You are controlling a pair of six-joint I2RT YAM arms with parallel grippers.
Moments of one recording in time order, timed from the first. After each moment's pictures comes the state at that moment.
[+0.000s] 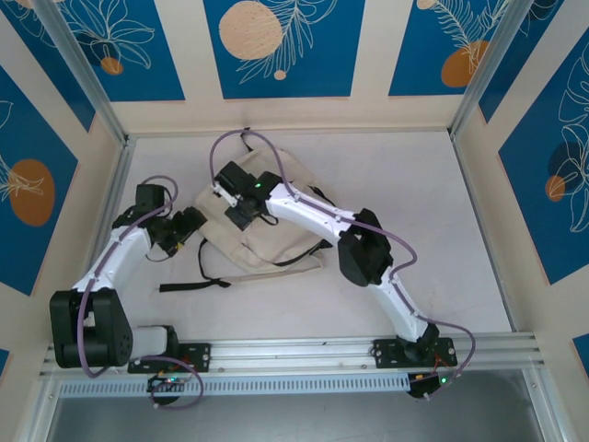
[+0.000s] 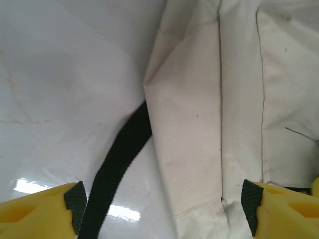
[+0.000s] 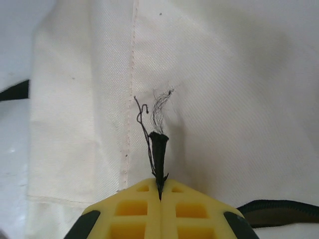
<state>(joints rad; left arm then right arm) 0.03 1.29 0.83 -0.62 0.31 -0.72 0.91 2.28 2.13 -0.90 0.10 0.00</state>
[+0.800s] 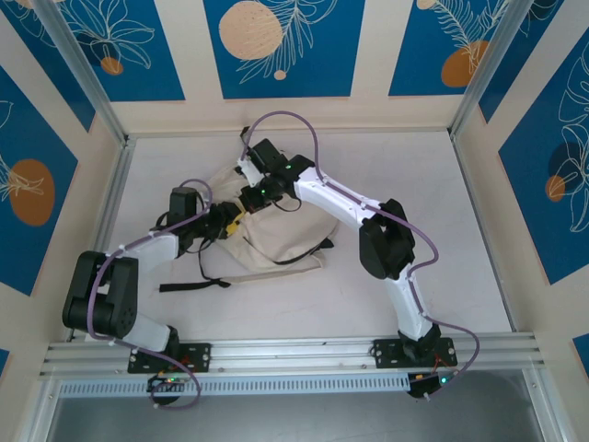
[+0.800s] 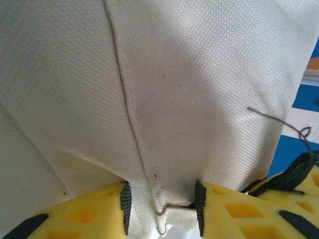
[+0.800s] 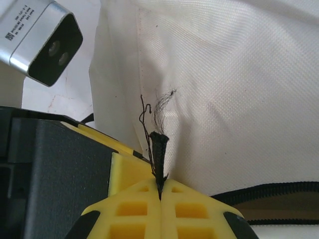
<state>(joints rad) -0.19 1.49 0.68 0.13 0.60 -1.13 0.77 2.17 1.99 -0.79 -0.30 0.21</state>
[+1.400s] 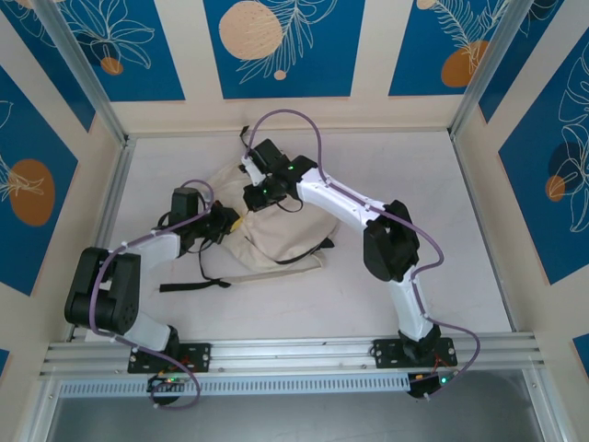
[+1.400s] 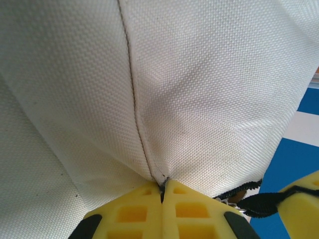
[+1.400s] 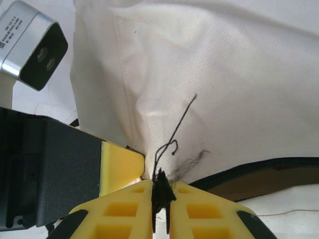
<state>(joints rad) -0.19 1.51 0.68 0.14 0.59 -1.13 0.78 2.13 1.95 -0.78 -0.18 0.24</state>
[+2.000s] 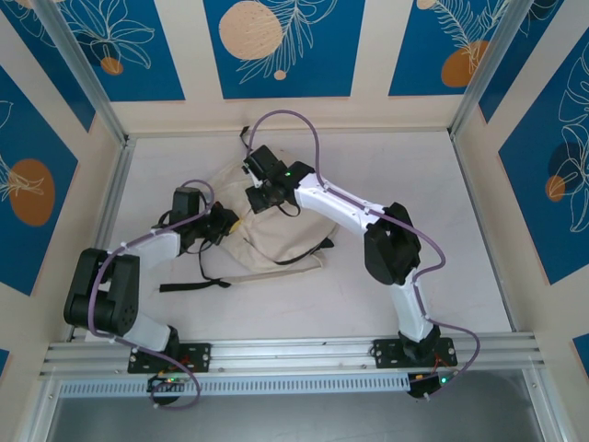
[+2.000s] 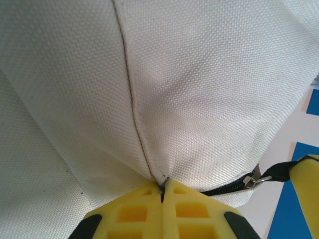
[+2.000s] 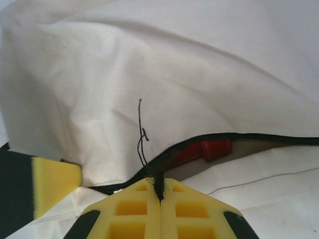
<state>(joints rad) -0.20 1.50 0.72 0.03 0.52 -1.07 0.80 2.10 1.89 -0.76 0.09 0.27</state>
